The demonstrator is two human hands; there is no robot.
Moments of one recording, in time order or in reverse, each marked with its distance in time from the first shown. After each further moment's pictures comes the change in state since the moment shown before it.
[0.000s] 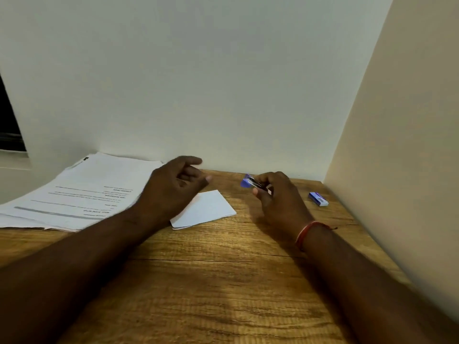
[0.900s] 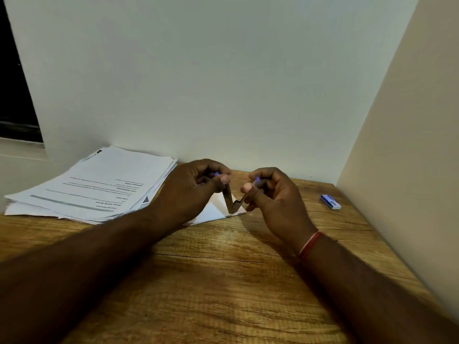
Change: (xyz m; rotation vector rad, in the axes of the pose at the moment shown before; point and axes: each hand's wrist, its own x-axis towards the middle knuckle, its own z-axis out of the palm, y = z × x) left_hand -0.009 0.004 0.012 -0.235 -0.079 0.056; right_hand -0.023 -0.033 0.015 0.691 -0.046 -0.007
